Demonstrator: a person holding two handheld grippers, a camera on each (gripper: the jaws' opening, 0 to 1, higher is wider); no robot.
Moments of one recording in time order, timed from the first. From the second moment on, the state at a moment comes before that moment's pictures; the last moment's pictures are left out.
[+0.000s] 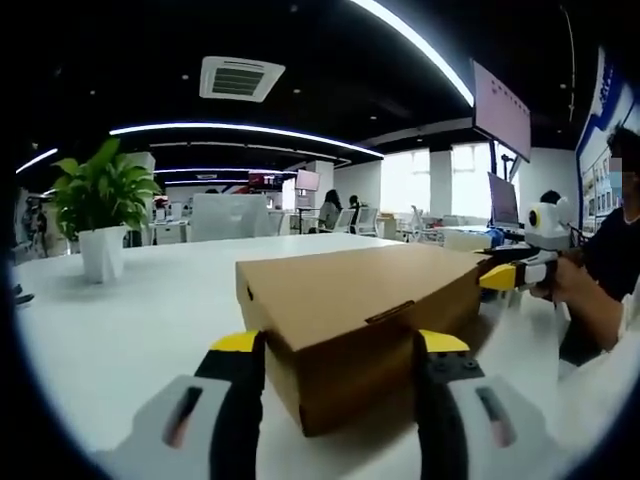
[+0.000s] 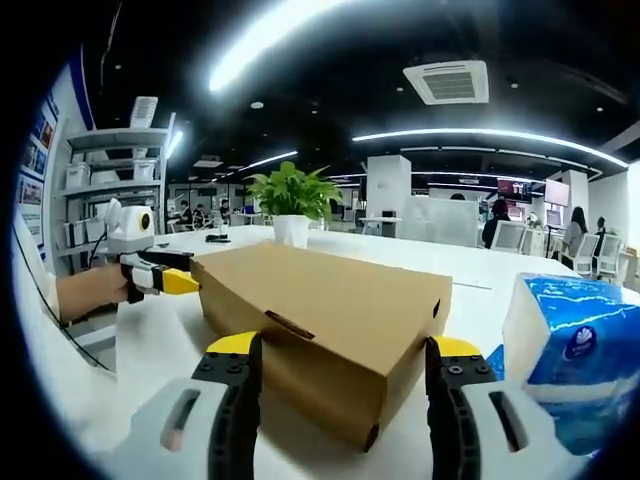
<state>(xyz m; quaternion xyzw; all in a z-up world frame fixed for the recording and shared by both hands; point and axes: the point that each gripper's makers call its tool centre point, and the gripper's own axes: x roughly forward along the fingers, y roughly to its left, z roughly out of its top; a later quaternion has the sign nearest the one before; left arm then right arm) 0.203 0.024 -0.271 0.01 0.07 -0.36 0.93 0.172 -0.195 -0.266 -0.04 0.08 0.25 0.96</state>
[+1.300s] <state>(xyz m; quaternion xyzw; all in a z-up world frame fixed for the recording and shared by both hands) 0.166 0.016 -0.273 0.02 0.07 -0.36 0.93 0.150 -0.203 -0.268 -0.04 0.07 0.26 0.96</state>
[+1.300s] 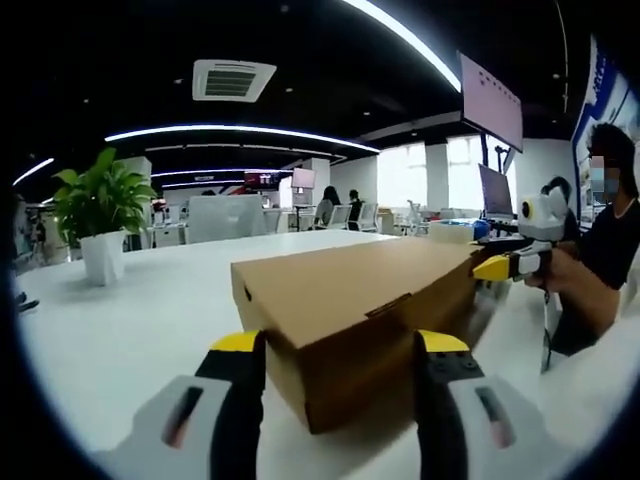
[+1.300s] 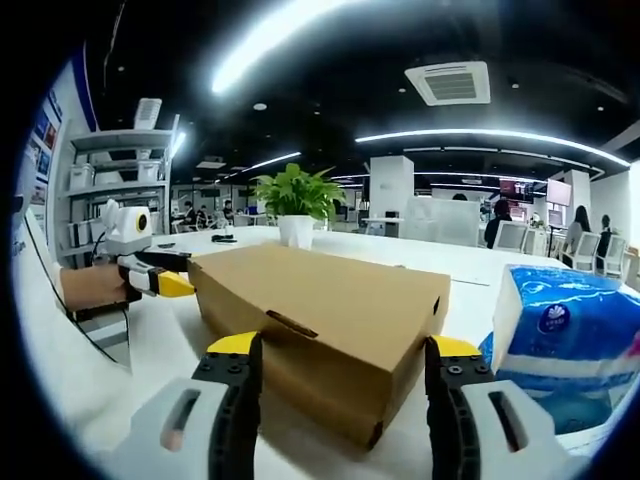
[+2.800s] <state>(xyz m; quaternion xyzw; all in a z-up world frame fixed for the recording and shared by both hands) 0.161 0.018 -0.273 0.03 0.08 -0.36 0.93 0.141 -0.202 -0.273 -0.05 0.09 0.24 0.97</state>
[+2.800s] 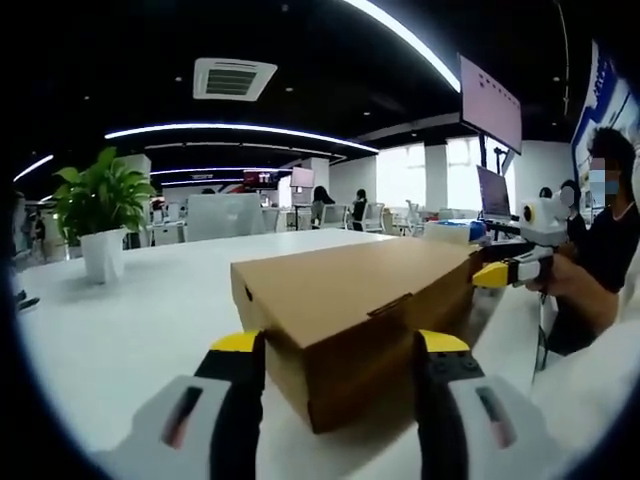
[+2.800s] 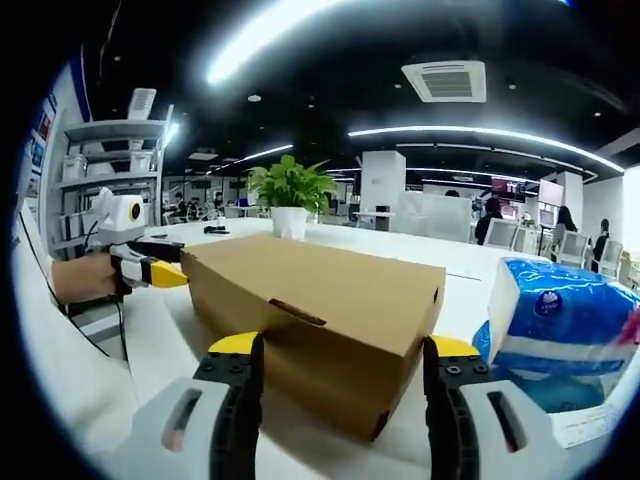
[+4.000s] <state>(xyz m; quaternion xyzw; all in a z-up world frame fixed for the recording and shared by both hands) 0.150 0.016 -0.201 0.00 0.02 -0.40 0.91 0.131 -0.211 -0.216 -0.05 0.03 0.24 0.97</state>
